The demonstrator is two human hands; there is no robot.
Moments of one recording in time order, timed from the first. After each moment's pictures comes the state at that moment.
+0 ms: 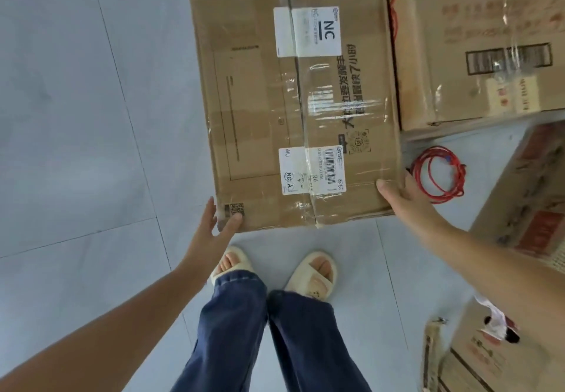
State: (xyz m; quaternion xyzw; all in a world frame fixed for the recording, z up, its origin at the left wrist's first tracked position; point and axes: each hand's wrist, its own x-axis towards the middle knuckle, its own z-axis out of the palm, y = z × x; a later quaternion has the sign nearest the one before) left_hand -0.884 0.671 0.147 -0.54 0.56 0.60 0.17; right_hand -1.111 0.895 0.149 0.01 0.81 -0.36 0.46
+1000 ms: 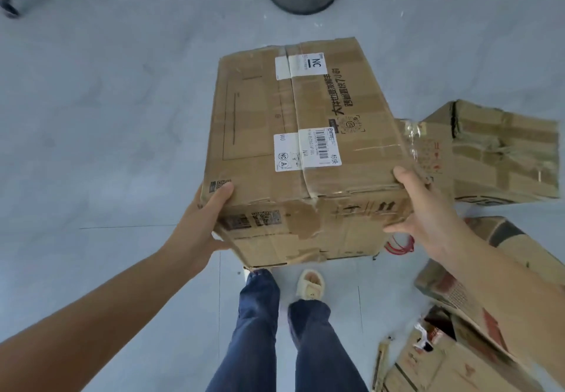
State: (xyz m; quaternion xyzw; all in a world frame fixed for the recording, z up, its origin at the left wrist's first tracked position) left_hand -0.851 0.616 0.579 -0.58 0.40 0.71 -0.06; right_hand -1.079 0.797 0.582 0.05 0.74 -0.51 0.43
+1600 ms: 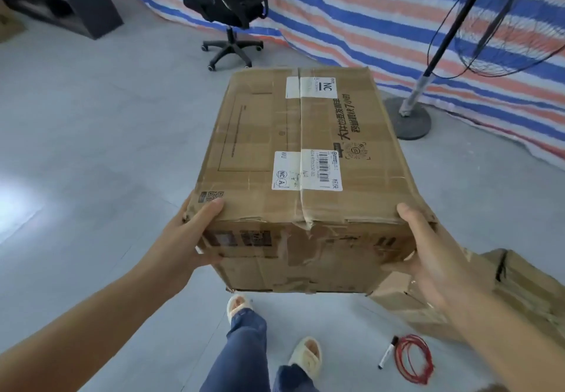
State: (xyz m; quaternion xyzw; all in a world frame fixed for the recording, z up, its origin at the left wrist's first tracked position) left_hand -0.688 0.740 0.756 -0.60 0.35 0.64 -0.33; right_hand -0.974 0.812 0.751 -0.21 0.67 -0.50 0.50
